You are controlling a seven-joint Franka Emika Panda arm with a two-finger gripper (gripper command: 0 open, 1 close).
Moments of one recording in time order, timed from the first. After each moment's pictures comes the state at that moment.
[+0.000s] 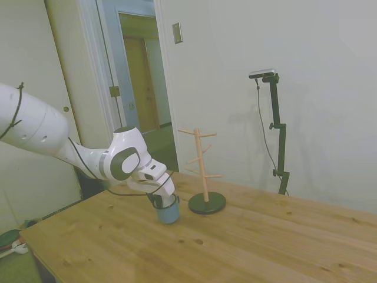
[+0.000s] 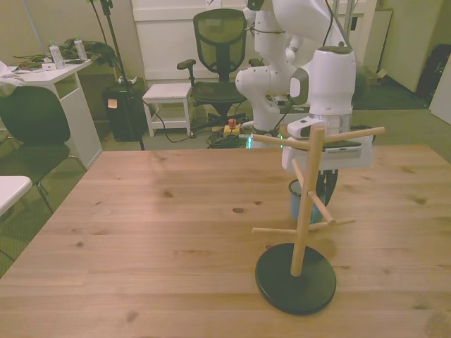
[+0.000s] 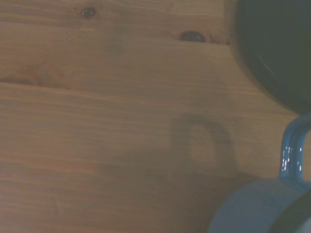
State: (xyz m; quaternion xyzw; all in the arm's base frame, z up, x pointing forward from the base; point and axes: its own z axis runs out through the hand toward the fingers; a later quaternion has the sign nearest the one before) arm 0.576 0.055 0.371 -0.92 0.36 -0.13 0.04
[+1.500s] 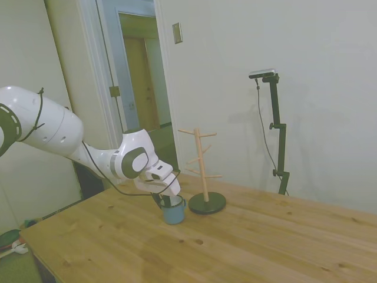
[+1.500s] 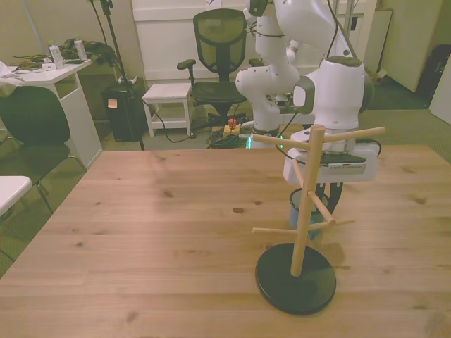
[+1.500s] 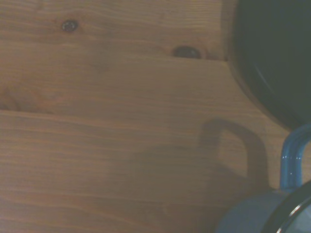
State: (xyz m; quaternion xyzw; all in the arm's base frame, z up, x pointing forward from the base) arm 0.596 0.058 0.366 -0.92 0.36 -0.12 0.03
